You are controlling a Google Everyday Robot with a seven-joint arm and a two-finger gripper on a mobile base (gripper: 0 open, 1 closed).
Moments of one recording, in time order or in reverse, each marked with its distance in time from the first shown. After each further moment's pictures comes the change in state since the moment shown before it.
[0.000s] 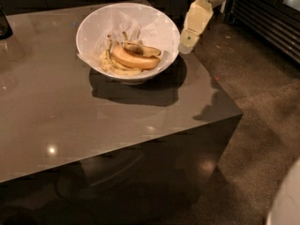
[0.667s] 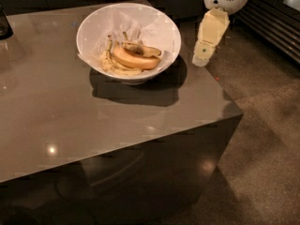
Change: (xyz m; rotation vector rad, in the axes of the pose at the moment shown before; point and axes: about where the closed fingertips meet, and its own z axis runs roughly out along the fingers) arm 0.039 0.028 -0.016 0.035 0.095 -0.008
